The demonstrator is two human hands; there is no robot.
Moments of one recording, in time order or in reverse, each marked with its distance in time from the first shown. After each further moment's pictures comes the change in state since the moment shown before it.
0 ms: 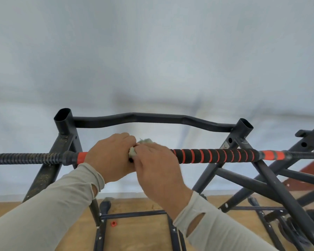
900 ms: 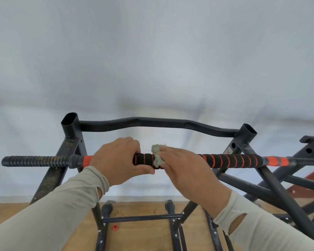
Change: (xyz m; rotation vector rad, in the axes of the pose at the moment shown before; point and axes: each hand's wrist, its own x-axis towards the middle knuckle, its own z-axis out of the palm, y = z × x) left_hand 0.001 0.001 -0.002 -0.013 -0.048 -0.039; right_hand -0.014 0.055 -0.028 -0.104 -0.102 -0.085
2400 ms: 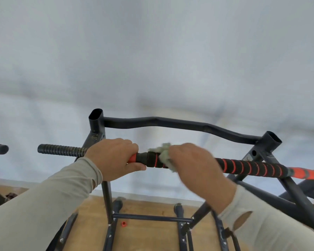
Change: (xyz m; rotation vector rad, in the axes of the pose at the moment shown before) left_hand -0.026 -0.061 -0.006 0.223 -0.019 0.118; right_hand 0.027 -0.027 -0.007 -0.101 -0.171 -0.020
